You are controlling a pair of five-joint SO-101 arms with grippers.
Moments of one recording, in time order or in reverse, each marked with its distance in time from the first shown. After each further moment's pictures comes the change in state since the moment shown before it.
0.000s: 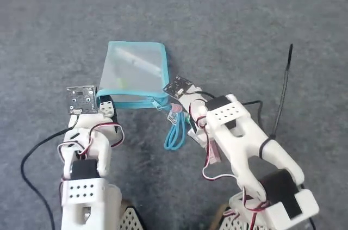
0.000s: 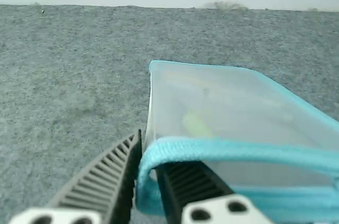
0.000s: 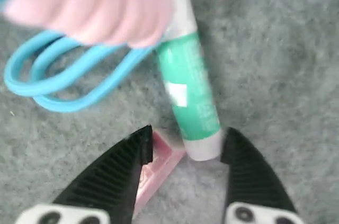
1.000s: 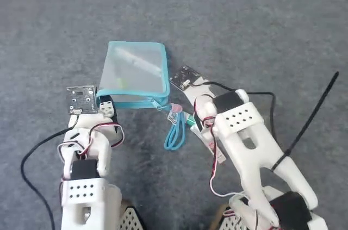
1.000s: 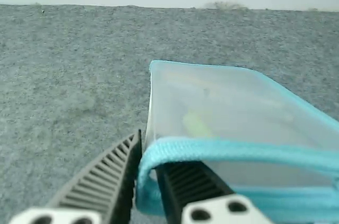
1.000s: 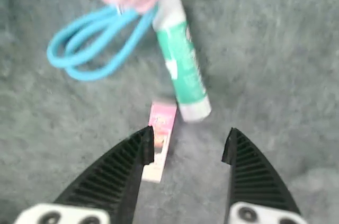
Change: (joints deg) left arm 0.0 0.0 0.0 0.0 0.0; right arm -1.1 -12.8 -5.5 15.2 -4.4
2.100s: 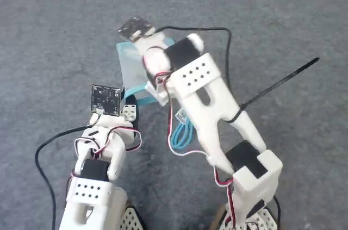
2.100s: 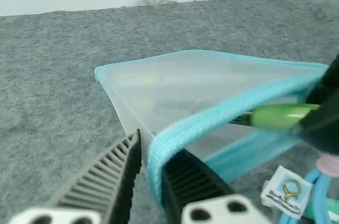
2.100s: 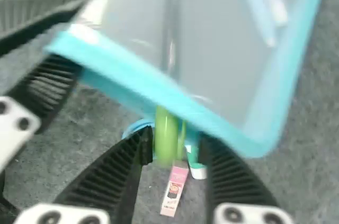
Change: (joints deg) left arm 13.5 0.0 0.0 0.7 0.8; right arm -12.0 34.7 -68.5 29.3 -7.8
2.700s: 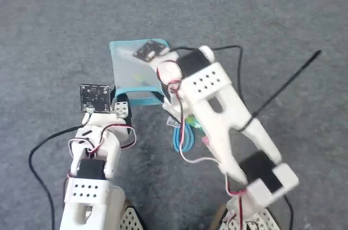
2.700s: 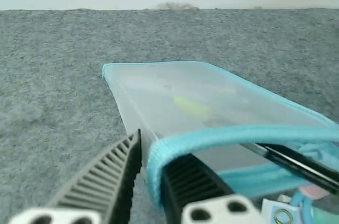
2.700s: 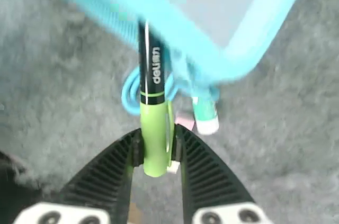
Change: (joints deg) left arm -4.3 0.0 -1.0 0.1 1.9; right arm 4.0 -6.9 17.8 0.0 2.5
